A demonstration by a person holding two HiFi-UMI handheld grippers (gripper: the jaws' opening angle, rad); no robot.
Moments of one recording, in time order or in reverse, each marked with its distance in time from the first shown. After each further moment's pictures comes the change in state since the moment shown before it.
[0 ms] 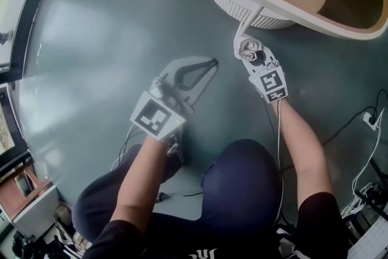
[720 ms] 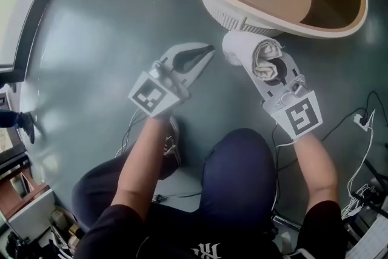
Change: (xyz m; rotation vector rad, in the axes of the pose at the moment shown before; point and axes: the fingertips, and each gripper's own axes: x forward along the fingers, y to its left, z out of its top) left arm 0.010 0.021 0.060 -0.036 -0.131 -0.020; right arm -0.139 0.025 0.252 -0.132 -0.393 0.075
